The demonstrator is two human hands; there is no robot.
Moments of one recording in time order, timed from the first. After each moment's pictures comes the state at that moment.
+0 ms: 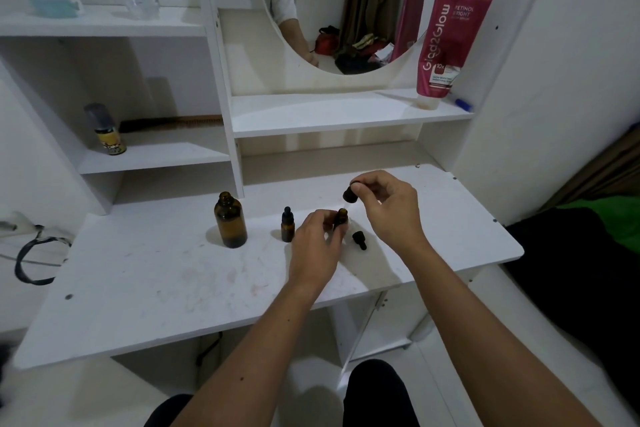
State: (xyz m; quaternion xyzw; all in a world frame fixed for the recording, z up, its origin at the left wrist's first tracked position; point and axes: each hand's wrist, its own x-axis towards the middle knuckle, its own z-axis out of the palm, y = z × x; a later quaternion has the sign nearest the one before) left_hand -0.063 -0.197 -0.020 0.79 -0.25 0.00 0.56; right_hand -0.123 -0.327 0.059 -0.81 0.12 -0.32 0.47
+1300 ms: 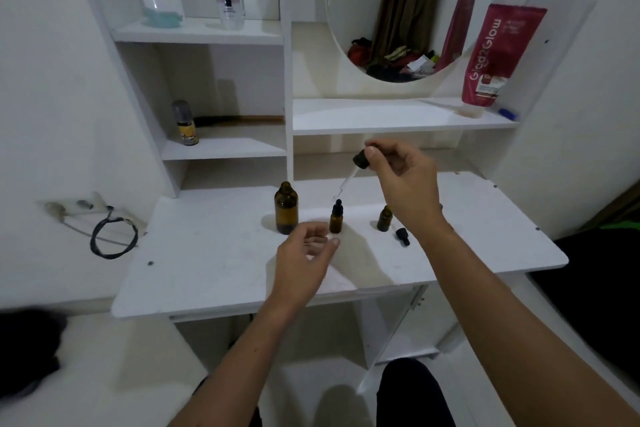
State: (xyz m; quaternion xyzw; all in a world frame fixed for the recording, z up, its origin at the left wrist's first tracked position) left_hand -0.069 -0.072 -0.016 0.76 -0.18 -0.01 0.62; right_hand -0.104 -0.251 0.111 -0.77 0.05 -0.36 0.53
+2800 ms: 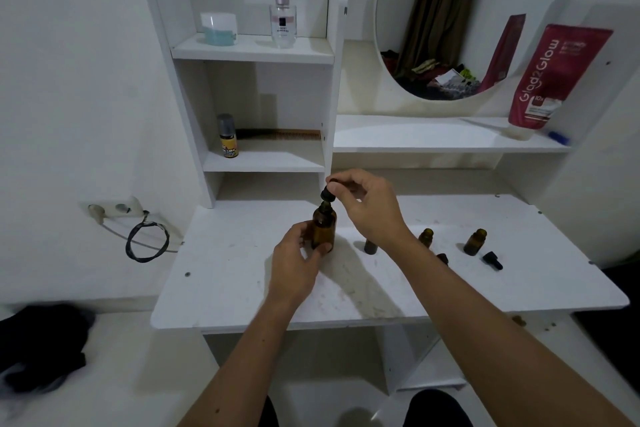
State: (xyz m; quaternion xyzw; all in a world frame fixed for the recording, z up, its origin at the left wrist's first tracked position) left_hand -0.009 -0.033 -0.018 0.83 -0.13 0.02 0.55; right_hand -0.031 -0.188 0.086 -0.85 0.00 -0.25 0.45
